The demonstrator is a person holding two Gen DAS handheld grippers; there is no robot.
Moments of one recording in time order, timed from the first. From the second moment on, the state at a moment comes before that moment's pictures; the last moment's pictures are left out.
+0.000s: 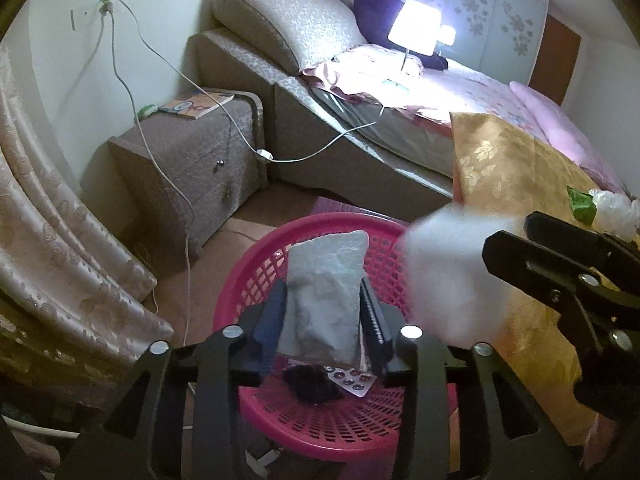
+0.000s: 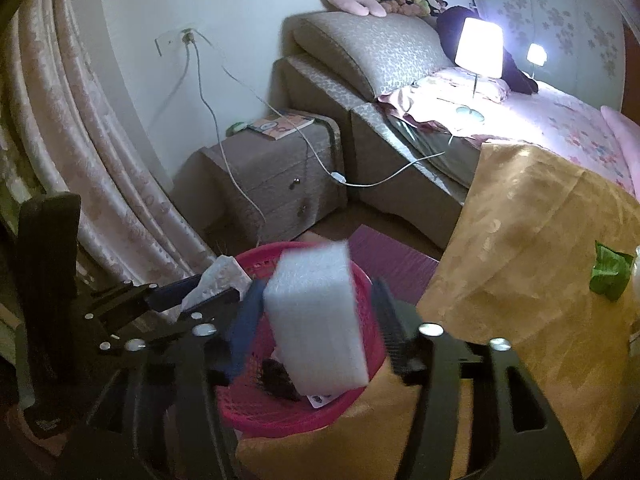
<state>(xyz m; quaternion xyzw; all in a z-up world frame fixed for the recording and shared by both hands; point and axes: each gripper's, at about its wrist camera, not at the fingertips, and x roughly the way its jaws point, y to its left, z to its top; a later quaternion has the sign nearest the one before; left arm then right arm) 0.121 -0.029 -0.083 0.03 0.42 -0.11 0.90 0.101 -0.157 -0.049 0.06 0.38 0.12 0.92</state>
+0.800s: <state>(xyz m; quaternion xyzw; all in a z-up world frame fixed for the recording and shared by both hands) 0.112 -0.033 -0.072 0.02 0.40 -0.11 0.91 0.068 -0.198 -0.050 0.09 0.36 0.08 0.92</state>
